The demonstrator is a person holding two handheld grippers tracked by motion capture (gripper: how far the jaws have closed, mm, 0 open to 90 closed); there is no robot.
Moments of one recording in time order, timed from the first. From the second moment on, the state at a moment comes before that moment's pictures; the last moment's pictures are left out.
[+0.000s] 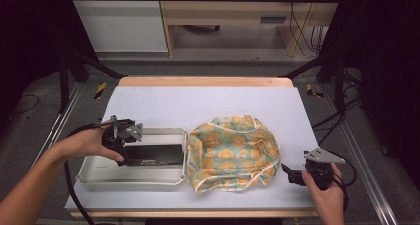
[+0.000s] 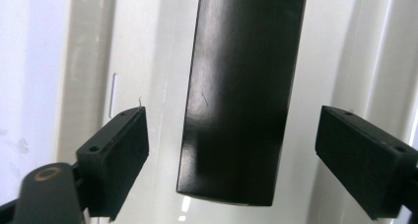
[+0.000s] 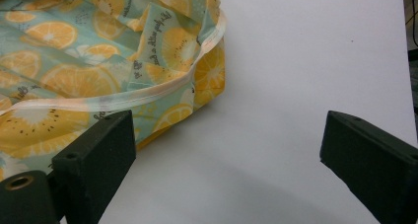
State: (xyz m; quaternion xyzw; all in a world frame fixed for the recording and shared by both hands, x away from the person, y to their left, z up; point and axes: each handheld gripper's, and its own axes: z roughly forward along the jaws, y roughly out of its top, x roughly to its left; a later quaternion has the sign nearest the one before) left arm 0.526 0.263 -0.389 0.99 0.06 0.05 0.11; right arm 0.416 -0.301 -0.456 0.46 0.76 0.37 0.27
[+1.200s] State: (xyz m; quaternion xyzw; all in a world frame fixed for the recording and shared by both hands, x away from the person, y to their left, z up) left arm 0.489 0.228 -0.343 0.95 0.14 0.13 0.24; right arm 0.415 -0.302 -0.455 0.46 0.76 0.38 0.27
